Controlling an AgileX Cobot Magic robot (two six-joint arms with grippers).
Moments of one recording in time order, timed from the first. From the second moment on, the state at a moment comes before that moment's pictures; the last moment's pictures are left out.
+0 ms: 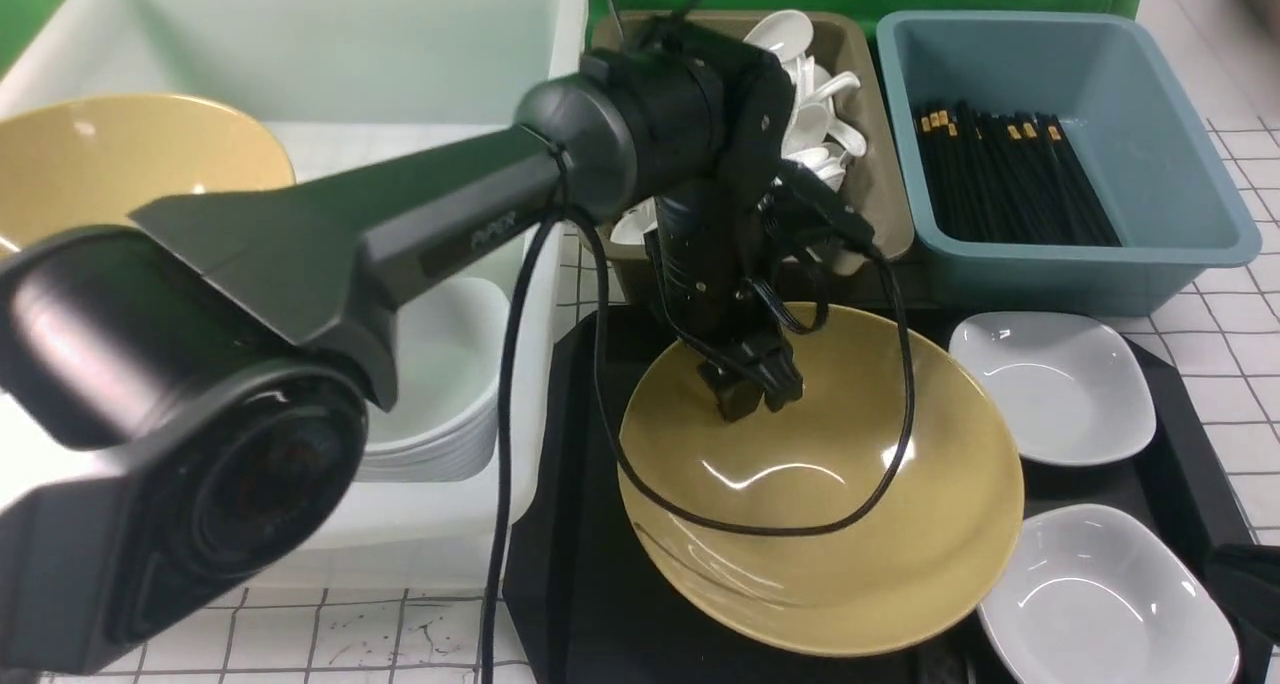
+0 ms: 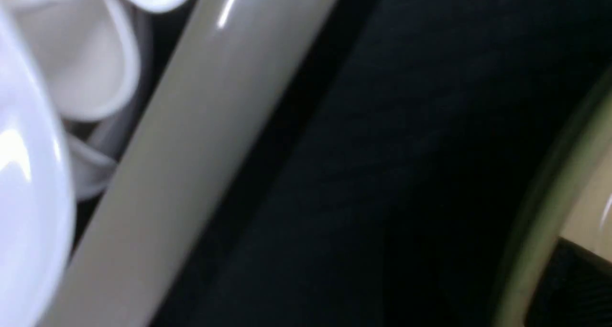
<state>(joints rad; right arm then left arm) 0.20 0.57 -0.39 0.32 0.61 -0.43 -0.67 2.22 -1.94 -0.04 1.22 0.42</state>
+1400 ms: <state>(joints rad) 0.20 0.57 -0.37 0.32 0.55 -0.46 0.48 1.56 -1.57 -0.46 1.22 0.33</state>
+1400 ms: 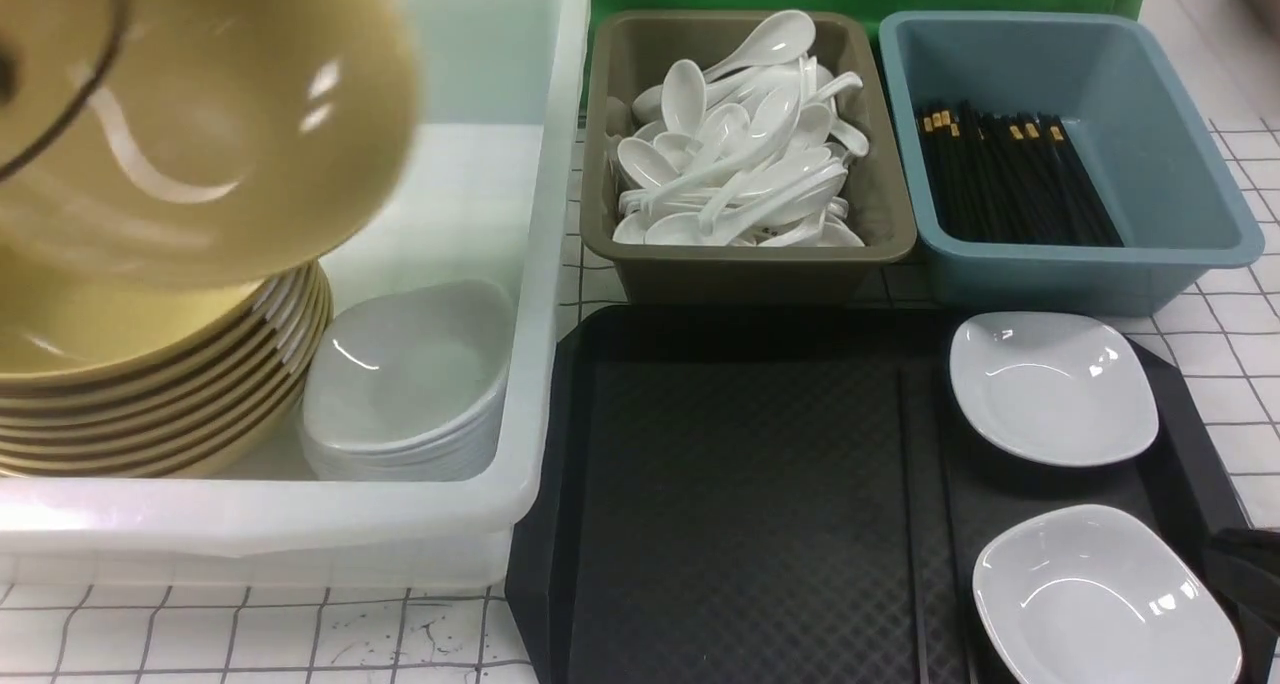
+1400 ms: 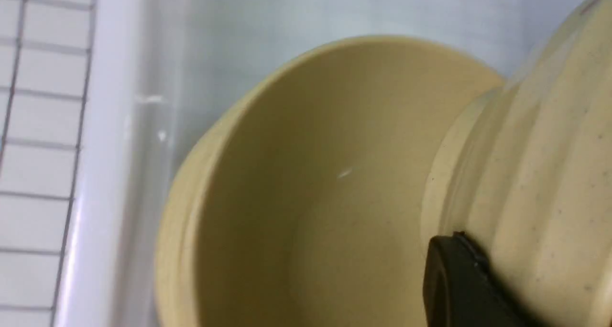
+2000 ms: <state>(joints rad) 0.20 0.65 -0.42 0.30 0.61 -0.26 0.56 1.55 -1.42 -0.35 1.11 0.25</state>
